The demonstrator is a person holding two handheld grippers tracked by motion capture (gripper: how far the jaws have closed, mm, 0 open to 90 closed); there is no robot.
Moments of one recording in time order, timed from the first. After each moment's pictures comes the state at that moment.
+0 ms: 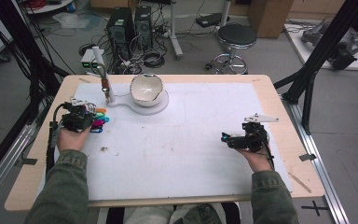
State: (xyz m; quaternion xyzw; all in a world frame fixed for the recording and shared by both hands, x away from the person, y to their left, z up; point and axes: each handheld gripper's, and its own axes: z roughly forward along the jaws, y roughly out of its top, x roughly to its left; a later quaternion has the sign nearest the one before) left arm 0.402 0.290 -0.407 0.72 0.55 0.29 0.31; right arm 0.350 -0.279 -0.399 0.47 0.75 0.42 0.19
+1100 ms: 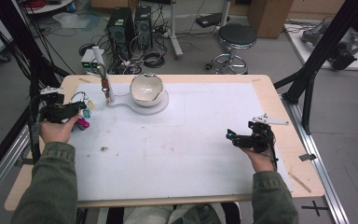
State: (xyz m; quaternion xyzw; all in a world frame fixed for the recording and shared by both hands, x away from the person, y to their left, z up) left arm 0.394 0.320 -0.349 0.65 0.58 0.24 0.42; right arm 0.341 -0.292 -0.391 0.49 0.71 0.45 0.22
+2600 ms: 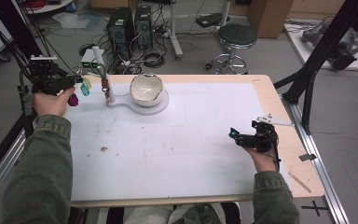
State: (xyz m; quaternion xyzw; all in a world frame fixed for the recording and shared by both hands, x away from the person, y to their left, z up) left arm 0.431 0.316 -0.279 0.64 0.57 0.25 0.44; right arm 0.338 -0.298 -0.389 0.49 0.70 0.46 0.23
